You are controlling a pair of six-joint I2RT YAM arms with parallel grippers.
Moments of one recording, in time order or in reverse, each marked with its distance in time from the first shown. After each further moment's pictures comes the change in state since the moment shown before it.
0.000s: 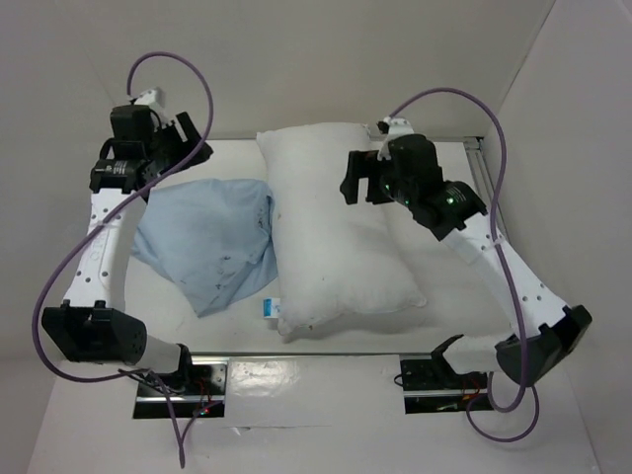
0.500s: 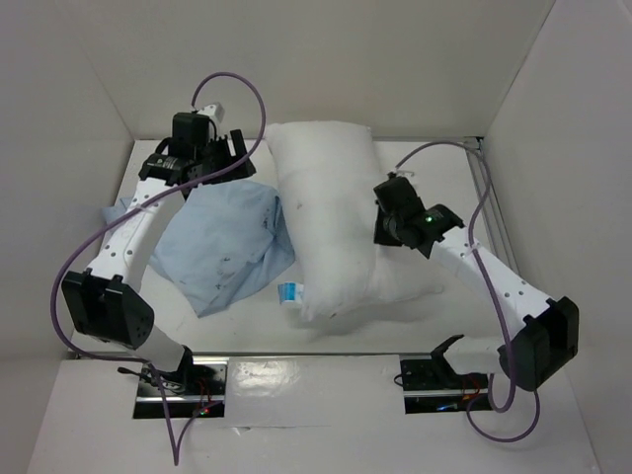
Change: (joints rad) left arm -0.239 0.115 -0.020 0.001 -0.048 -0.003; right arm 0.030 -0.070 -0.406 -0.088 0.128 0.235
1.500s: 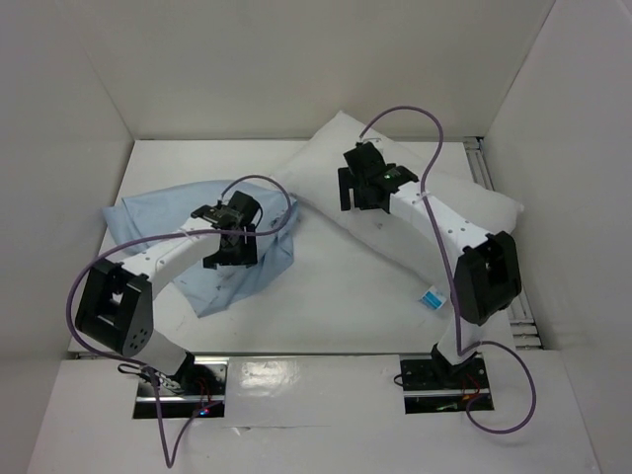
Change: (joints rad) left arm -0.229 -0.027 -0.501 -0.201 -0.413 -0.182; right arm -0.059 0.433 0.393 0.054 0.174 -0.222
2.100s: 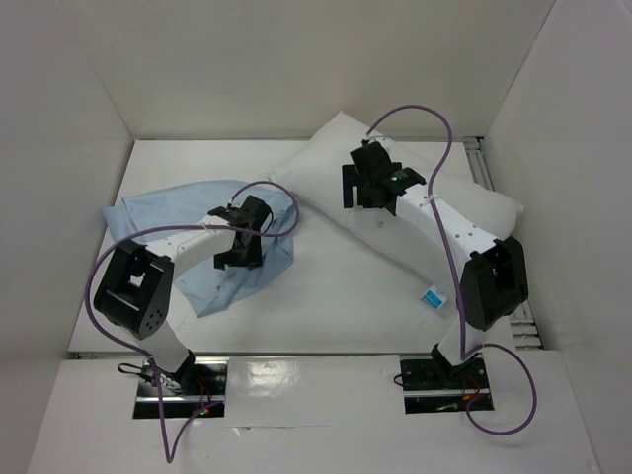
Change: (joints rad) left arm -0.040 0.120 -0.003 0.081 -0.055 -0.021; right arm -0.023 -0.034 -0.043 0.043 -0.003 0.011
